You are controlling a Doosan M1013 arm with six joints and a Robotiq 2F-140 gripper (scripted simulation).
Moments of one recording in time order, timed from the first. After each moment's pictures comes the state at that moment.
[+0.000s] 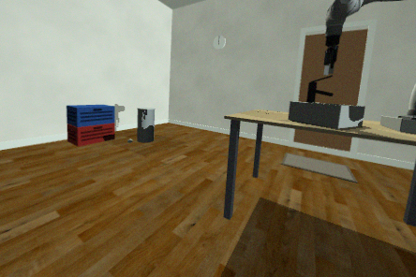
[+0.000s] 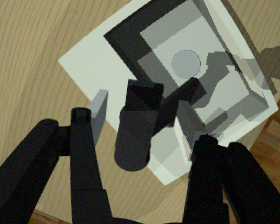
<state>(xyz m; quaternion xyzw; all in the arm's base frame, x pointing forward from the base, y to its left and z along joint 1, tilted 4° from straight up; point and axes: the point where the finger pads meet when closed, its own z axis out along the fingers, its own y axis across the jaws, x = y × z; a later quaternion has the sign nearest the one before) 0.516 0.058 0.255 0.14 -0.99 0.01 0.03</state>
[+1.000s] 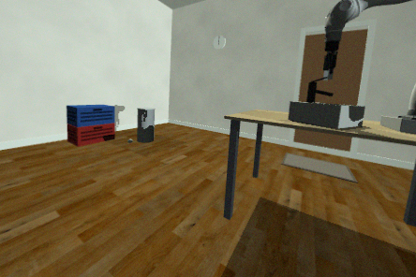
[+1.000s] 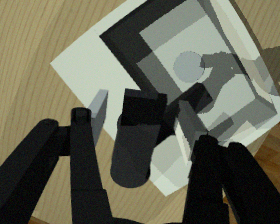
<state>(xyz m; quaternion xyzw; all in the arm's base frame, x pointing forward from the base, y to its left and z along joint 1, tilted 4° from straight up) 0.513 0.058 0.219 0.14 -0.99 0.01 0.03</state>
